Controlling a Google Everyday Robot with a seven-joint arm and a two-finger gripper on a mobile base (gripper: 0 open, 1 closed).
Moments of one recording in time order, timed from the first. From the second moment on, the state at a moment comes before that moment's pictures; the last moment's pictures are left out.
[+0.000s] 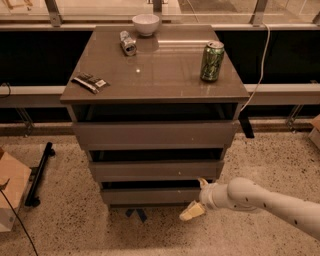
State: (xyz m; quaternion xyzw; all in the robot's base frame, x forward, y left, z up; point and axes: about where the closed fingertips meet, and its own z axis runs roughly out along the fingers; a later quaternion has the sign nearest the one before) arm 0.555 -0.145 0.405 -0.45 0.81 0.18 0.33
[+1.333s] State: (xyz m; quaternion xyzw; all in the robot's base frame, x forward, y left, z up) arm 0.570 -0.147 0.340 -0.39 0.85 0.18 0.32
